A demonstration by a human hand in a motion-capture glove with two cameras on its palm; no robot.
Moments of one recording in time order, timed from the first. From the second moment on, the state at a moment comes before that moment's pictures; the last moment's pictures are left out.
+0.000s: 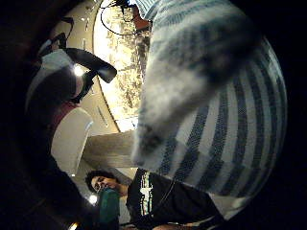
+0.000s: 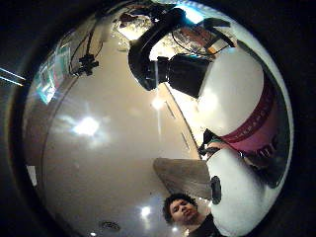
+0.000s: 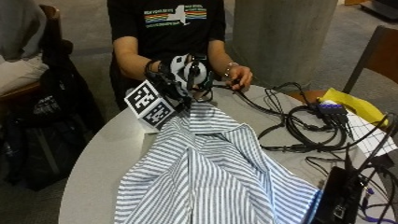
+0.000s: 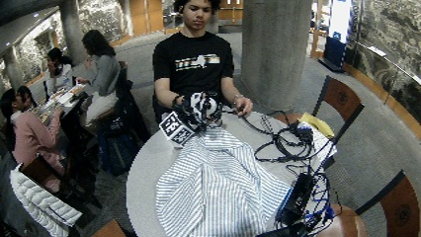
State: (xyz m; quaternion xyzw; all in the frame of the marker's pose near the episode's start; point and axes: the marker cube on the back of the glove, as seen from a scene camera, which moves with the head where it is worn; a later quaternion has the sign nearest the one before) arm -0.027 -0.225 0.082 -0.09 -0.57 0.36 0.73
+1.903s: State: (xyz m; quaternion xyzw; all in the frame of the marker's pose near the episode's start) arm -0.072 -0.103 0.094 -0.16 -0.19 0.12 0.96
